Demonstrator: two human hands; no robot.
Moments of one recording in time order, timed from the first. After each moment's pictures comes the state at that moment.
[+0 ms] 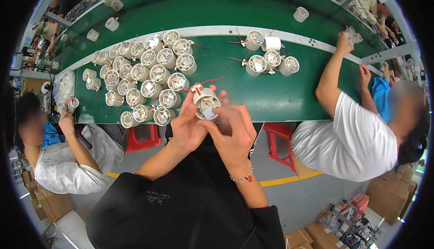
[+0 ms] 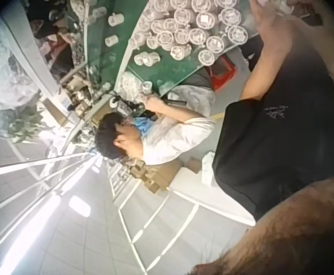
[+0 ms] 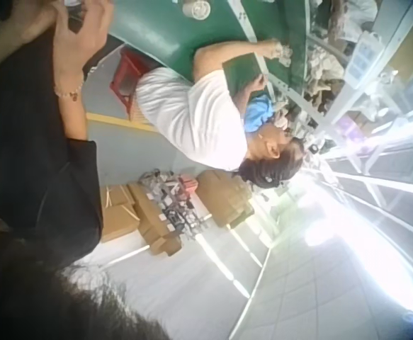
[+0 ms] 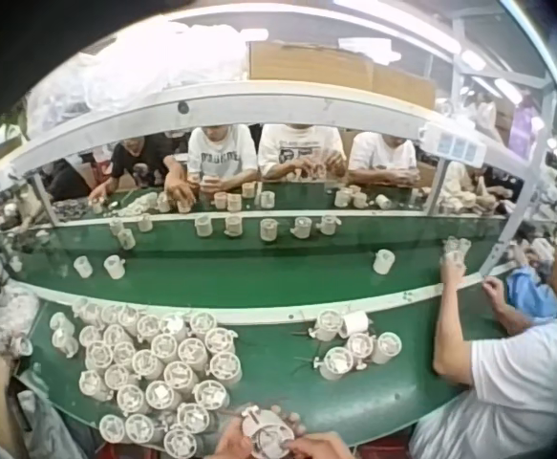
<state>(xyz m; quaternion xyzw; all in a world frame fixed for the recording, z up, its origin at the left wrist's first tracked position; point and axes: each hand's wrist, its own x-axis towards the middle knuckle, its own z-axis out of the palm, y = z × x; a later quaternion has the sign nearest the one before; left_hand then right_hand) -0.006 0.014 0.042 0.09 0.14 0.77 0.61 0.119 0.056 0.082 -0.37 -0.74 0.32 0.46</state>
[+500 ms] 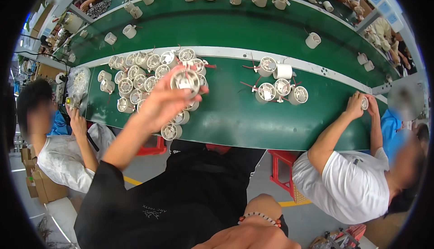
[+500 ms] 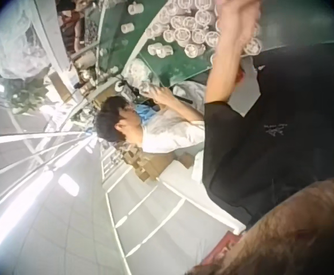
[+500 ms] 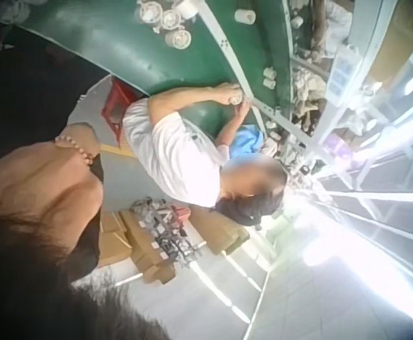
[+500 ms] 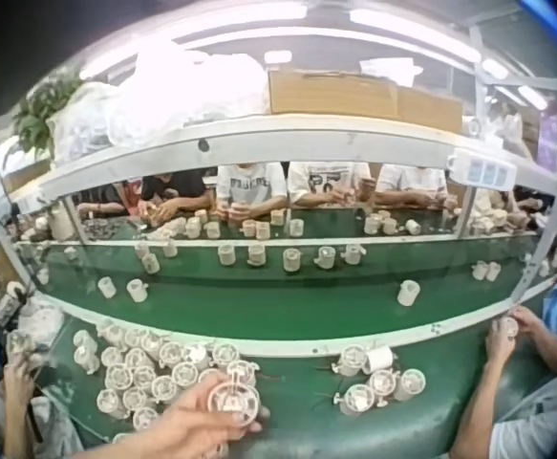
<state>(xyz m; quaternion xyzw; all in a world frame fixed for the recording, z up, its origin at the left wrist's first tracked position) -0.117 0.058 0.119 0.20 0.38 0.65 0.63 0.278 0.021 0.155 -0.15 -0.71 0.43 0.54</state>
